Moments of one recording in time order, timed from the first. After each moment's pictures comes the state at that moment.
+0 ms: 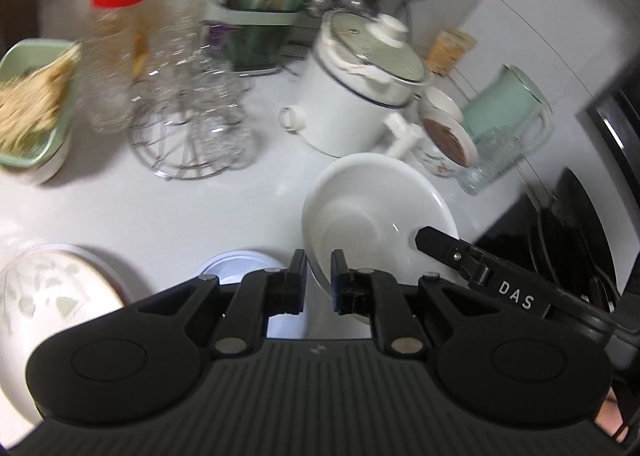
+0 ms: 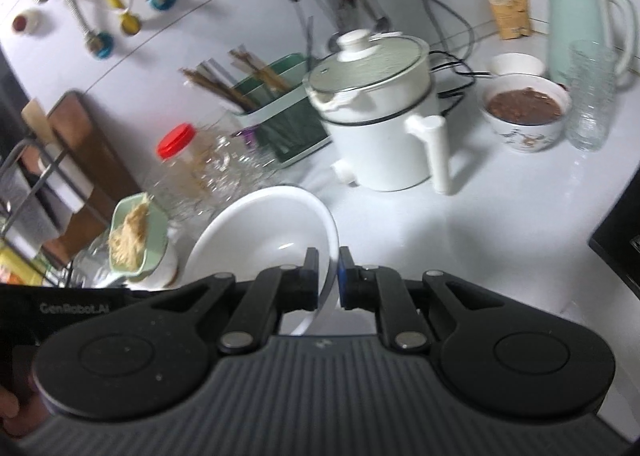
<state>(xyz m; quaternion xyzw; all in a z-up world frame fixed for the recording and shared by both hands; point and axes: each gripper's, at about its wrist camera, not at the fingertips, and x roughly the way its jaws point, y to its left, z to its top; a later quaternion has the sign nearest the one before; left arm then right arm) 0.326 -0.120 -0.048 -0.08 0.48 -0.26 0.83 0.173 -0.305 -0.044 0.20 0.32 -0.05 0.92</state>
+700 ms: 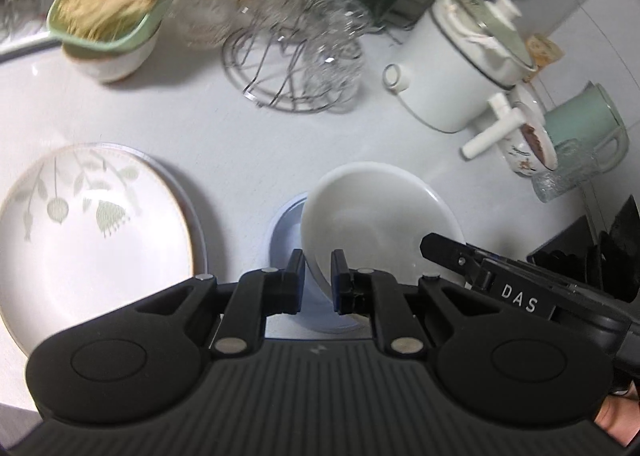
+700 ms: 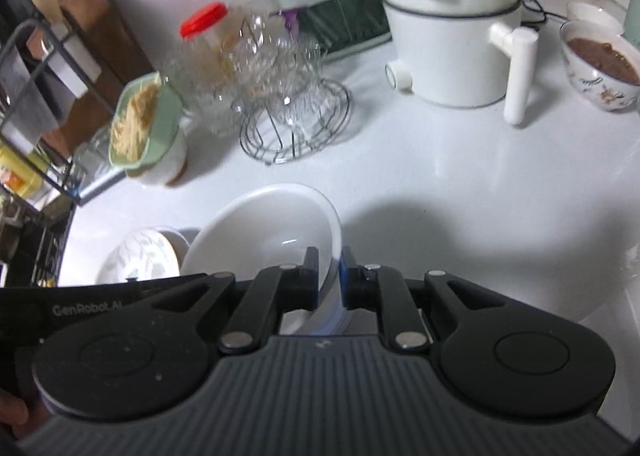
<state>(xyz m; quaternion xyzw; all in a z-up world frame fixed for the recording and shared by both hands) 0.324 -0.078 -0.120 -0.12 0.53 -0.16 0.82 0.218 -0.264 -0.099 0.15 0.44 0.02 0.88</state>
